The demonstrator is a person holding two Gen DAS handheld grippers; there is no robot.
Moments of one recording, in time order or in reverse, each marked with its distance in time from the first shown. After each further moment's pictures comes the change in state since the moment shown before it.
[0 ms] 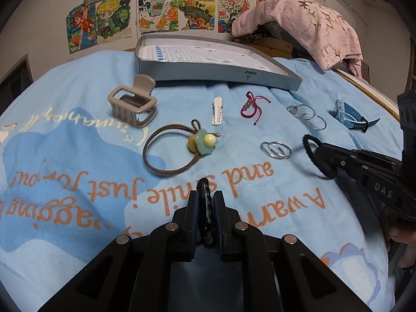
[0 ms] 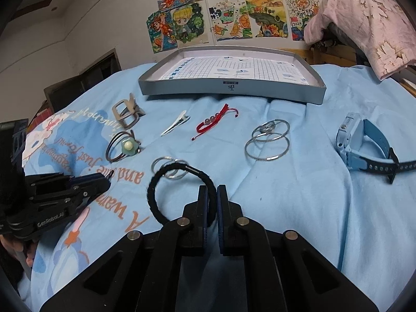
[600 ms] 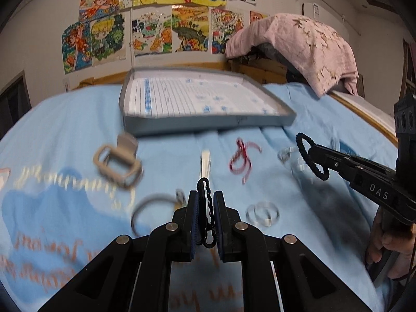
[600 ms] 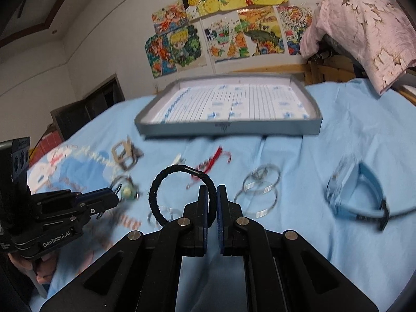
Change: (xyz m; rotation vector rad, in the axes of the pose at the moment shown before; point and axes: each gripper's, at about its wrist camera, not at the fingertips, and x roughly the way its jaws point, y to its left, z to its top) left arm 0.000 -0.012 0.062 0.006 -0.114 -0.020; right arm -0.007 -0.020 0.044 0.056 -0.134 0.032
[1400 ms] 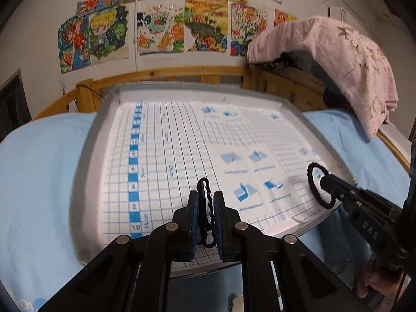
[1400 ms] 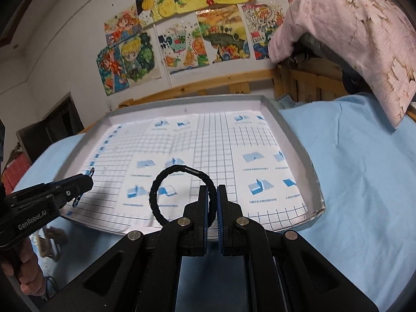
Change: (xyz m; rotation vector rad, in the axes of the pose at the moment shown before) left arm 0.139 0.027 0.110 -0.056 0.034 0.051; right arm 0.140 -0.056 0.098 0.089 -0.005 -0.194
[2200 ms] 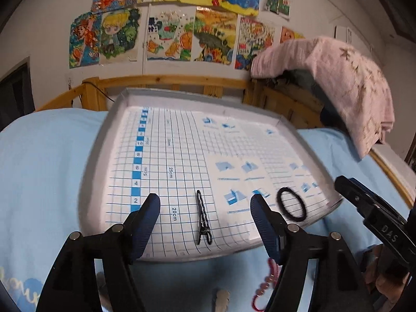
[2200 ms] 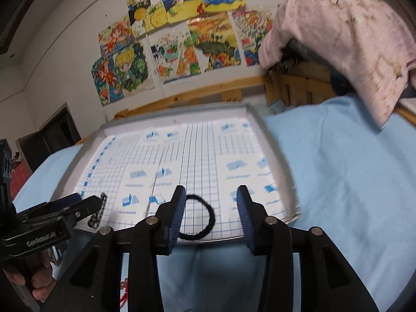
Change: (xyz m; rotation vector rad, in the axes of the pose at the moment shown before) left arm -0.032 0.002 -0.002 -0.095 -0.071 -0.029; right arm -0.038 -0.018 0.001 0.028 -0.093 -0.018
